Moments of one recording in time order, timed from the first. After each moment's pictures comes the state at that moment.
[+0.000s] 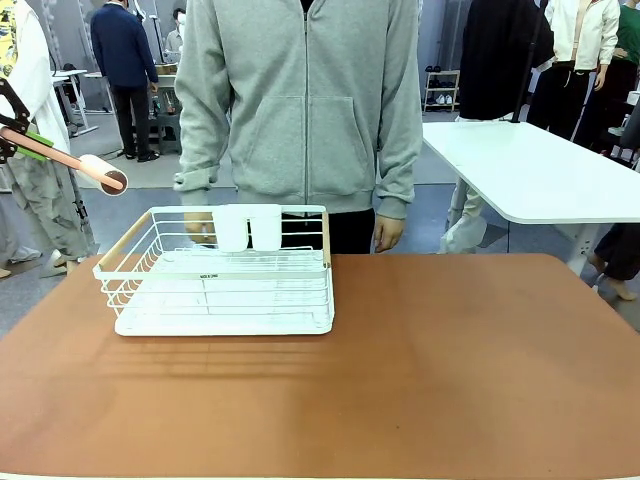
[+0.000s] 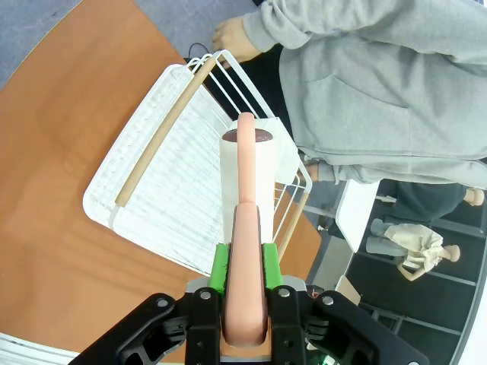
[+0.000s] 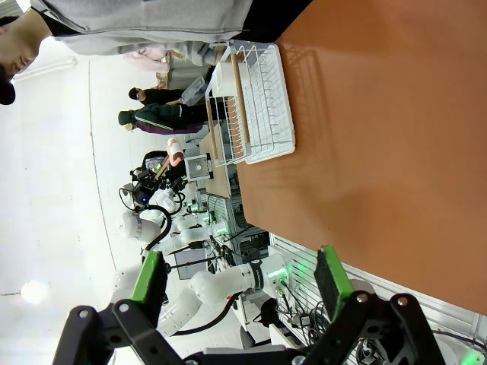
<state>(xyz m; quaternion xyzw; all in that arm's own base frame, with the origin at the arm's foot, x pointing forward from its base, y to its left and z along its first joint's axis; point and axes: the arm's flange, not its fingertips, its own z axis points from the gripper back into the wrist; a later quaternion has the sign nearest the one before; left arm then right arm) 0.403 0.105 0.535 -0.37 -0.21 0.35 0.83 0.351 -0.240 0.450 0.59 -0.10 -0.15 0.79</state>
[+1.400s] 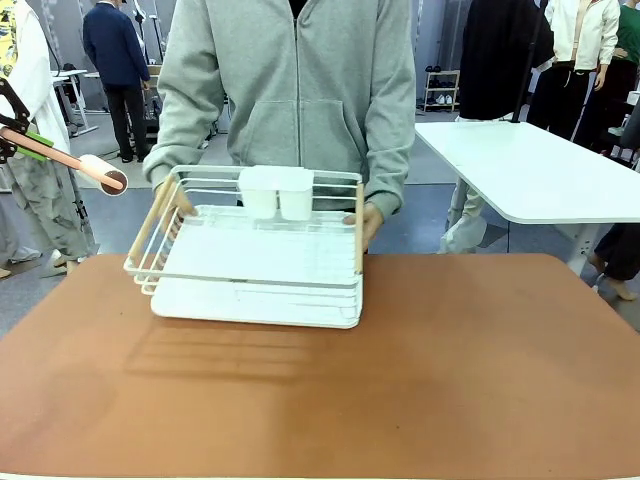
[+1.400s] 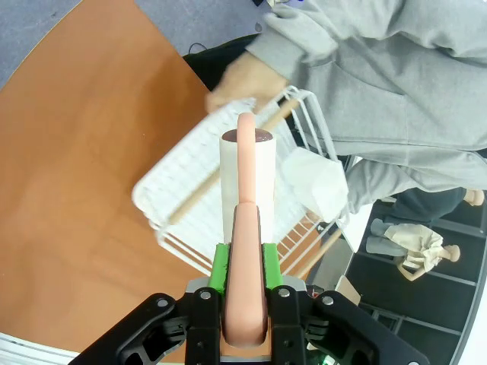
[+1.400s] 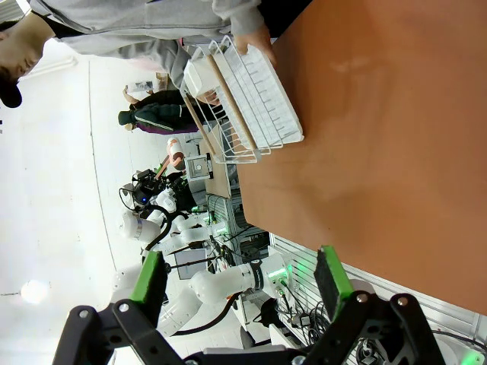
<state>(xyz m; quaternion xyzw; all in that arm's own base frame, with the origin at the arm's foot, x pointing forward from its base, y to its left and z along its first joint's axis) 0.403 0.105 0.535 -0.37 -0.21 0.35 0.83 0.351 -0.240 0.450 0.59 -0.10 -0.15 0.79</state>
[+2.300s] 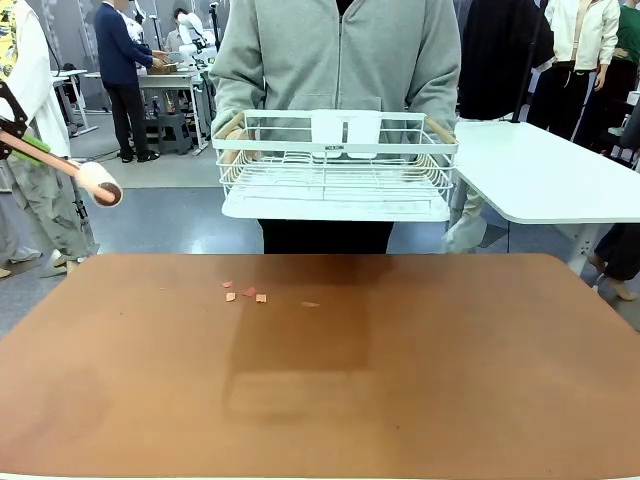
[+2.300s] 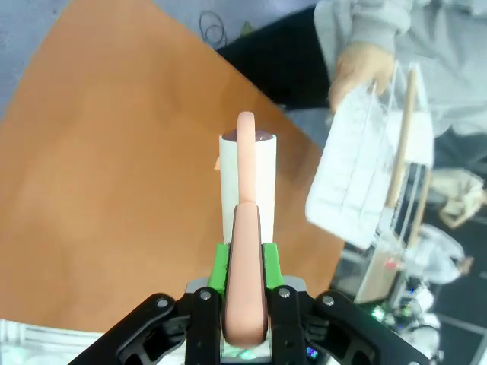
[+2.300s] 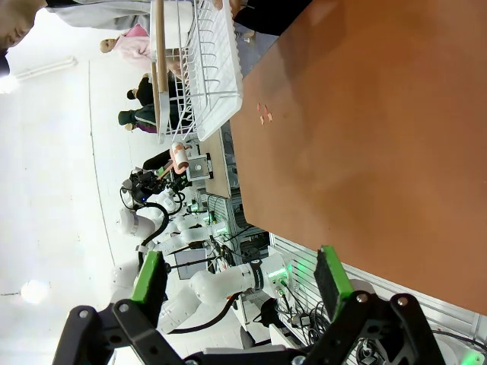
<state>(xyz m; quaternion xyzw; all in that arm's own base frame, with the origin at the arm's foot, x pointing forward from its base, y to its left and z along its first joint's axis) 0.413 0.117 0.541 -0.35 -0.16 0.25 0.89 0.351 -0.240 0.450 0.59 -0.10 -0.15 0.79</state>
